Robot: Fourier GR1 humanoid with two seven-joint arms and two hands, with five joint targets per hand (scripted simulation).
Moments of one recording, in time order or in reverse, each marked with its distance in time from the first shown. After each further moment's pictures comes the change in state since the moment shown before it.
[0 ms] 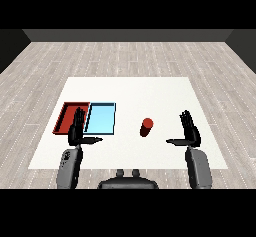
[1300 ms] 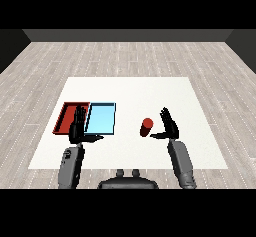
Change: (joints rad) left arm -0.028 -0.015 -0.008 -0.019 0.033 0.015 0.036; right arm -0.169 0.129 0.095 0.227 0.019 -0.049 0.056
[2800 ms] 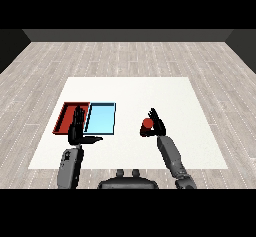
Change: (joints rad) left arm 0.023 0.006 -0.001 -0.009 -0.009 0.005 -0.024; right arm -0.196 0.051 0.045 0.399 -0.047 -0.019 -0.149
